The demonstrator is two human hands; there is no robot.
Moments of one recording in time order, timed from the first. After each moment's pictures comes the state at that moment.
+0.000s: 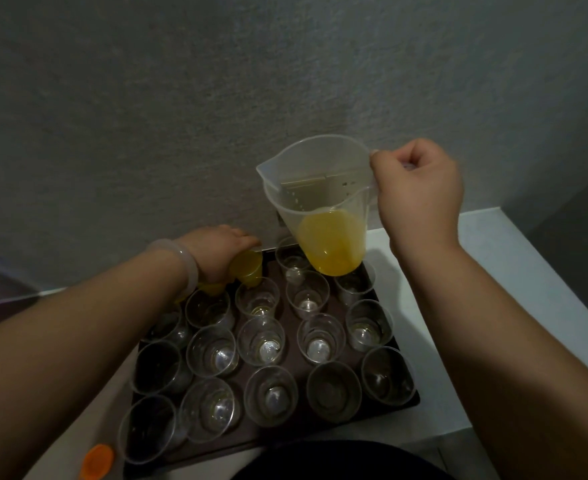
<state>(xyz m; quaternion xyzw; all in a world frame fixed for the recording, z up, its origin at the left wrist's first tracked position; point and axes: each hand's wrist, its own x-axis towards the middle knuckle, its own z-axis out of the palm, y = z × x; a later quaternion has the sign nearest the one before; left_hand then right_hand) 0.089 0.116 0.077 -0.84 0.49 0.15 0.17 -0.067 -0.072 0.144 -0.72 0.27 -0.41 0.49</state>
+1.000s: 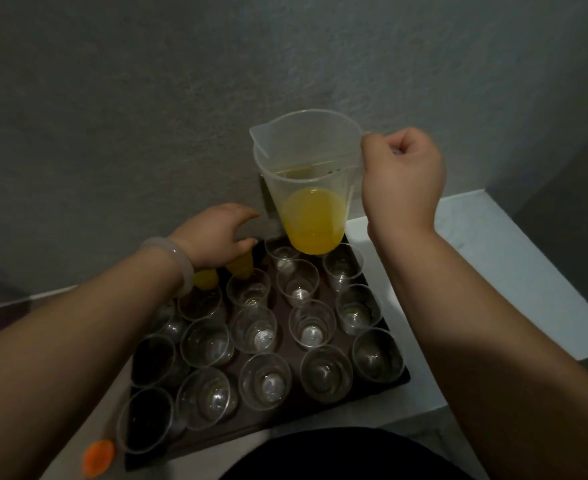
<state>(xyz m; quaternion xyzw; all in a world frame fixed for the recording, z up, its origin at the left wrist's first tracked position) 0.064 0.104 0.093 -0.89 0.45 0.09 -0.04 -0.069 -0.067 0.145 -0.66 0.32 -0.45 0.52</state>
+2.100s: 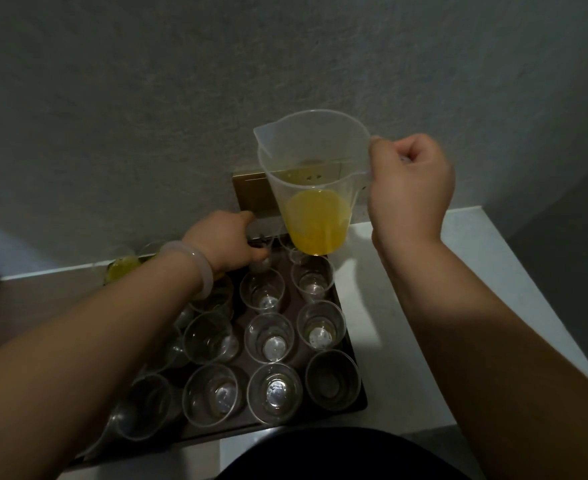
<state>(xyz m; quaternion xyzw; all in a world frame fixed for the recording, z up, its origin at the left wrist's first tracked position) 0.038 0.034 0.082 -0.95 0.28 0.15 0.00 -0.075 -0.128 0.136 -0.67 0.29 -0.42 0.53</state>
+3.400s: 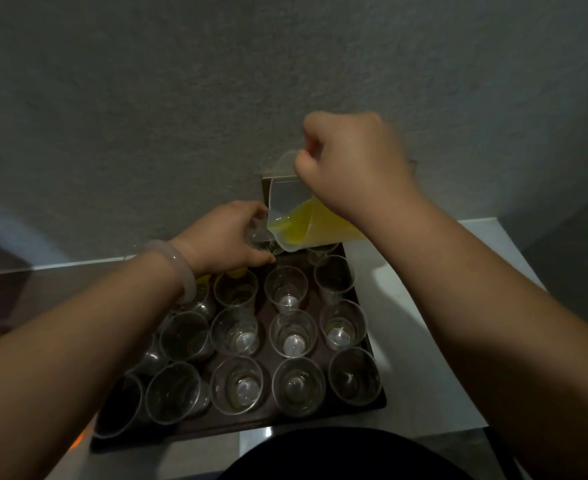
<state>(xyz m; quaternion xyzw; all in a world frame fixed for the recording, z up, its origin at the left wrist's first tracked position) 0.032 0.082 0.105 -0.91 0.37 0.10 -0.17 -0.047 -0.082 0.181 -0.96 0.04 -0.25 0.13</state>
